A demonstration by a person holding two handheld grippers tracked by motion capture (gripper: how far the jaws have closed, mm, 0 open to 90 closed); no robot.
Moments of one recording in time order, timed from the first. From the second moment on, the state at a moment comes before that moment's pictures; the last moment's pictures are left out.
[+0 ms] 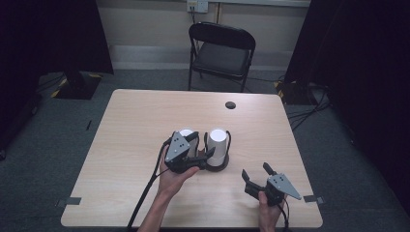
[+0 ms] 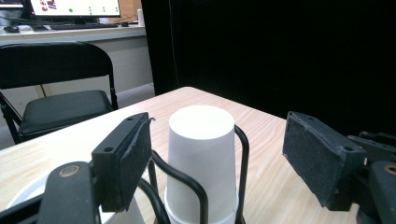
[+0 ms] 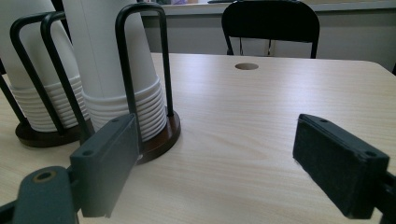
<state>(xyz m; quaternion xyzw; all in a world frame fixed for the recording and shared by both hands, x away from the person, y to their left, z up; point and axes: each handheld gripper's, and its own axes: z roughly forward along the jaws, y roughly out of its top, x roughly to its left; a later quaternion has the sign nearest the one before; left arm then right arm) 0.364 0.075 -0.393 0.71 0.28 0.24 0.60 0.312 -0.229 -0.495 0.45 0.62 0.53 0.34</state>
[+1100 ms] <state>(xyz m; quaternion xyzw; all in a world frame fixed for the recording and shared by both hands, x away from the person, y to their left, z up) 0.418 0.029 -0.398 0.75 0.29 0.21 0.56 0.312 -0.229 -0.495 0.45 0.62 0.54 0.34</state>
